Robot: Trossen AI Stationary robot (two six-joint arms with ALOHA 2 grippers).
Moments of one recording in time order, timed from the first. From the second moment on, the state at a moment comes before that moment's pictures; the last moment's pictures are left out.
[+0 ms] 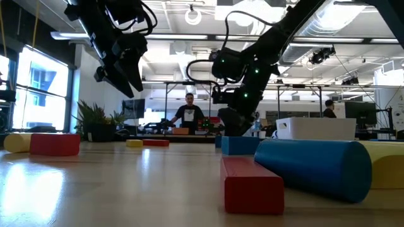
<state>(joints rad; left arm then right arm) 0.40 1.21 0.82 -0.61 -0.09 -0.44 -0.31 1.94 1.15 -0.30 0.18 0.08</state>
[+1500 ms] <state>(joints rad) 0.40 1.21 0.82 -0.61 -0.09 -0.45 -0.50 1.50 1.17 -0.70 0.50 0.18</state>
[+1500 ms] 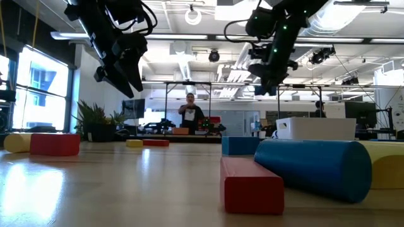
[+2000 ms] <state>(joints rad) 0.38 1.21 0.82 -0.61 -0.09 -0.44 -0.75 1.49 1.16 -0.95 0.41 0.32</state>
